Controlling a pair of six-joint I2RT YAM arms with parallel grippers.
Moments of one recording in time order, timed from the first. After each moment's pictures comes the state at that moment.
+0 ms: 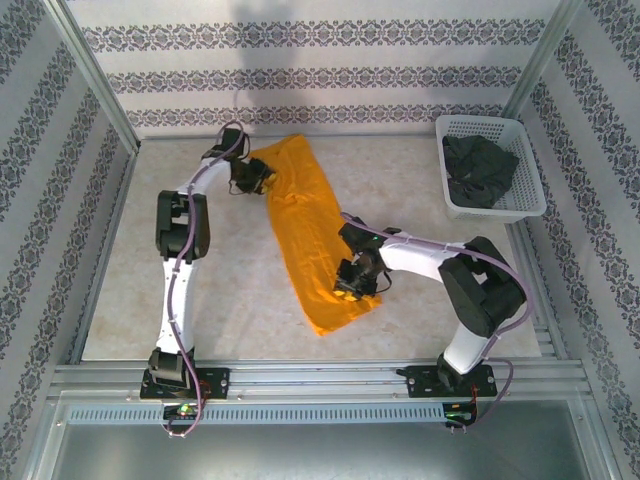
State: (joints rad) left arm -0.10 2.56 2.18 -0.59 0.49 -1.08; right arm 0.65 1.74 0.95 -0.58 -0.42 1.08
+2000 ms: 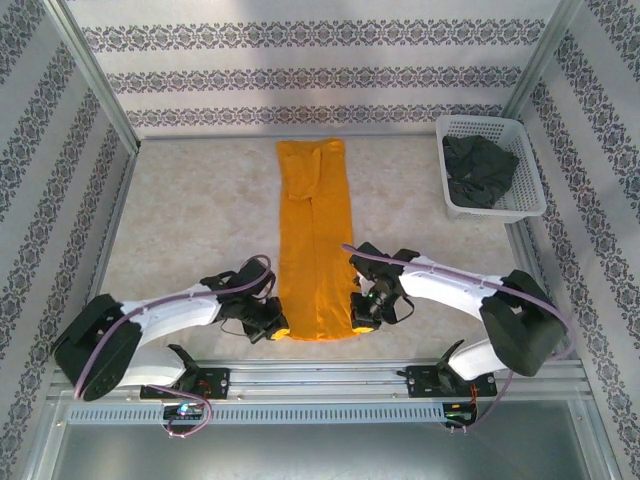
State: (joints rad) left arm -0.70 1.27 0.50 -0.41 0.53 -1.31; right arm 0.74 1.43 0.76 -0.82 -0.49 0.75
